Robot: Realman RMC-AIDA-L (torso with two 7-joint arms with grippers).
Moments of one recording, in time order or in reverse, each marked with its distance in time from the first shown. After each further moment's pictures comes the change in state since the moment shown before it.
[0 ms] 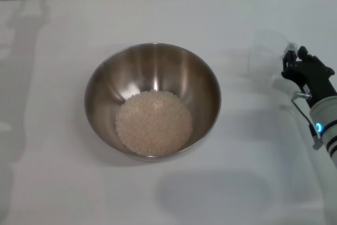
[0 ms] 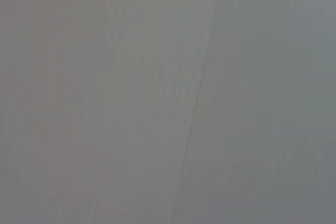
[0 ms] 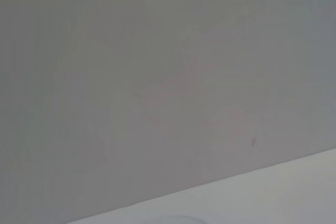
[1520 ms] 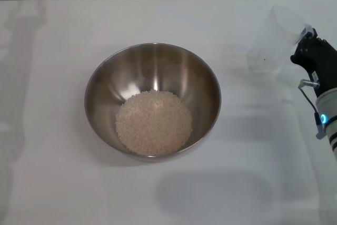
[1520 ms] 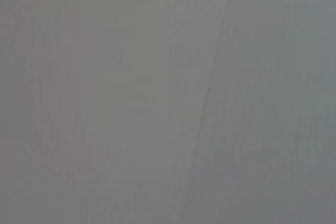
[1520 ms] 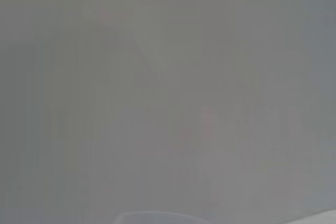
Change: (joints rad) left arm -0.012 0.001 -0.017 0.029 0.000 -0.008 0.000; right arm -0.006 0.007 0.019 0.029 0.012 -0.131 -0.060
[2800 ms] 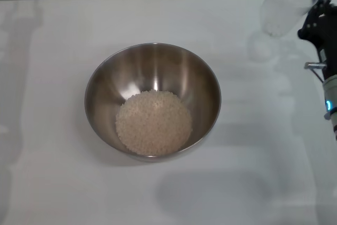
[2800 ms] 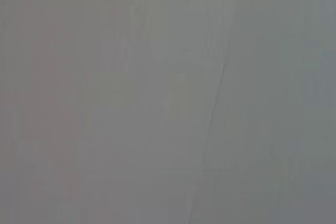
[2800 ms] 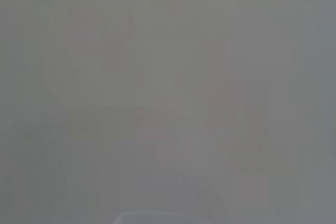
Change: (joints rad) left arm 0.010 -0.002 -0.008 0.002 -0.002 0.008 -0.004; right arm 0.008 -0.001 0.013 0.012 -0.090 -0.182 -0.145
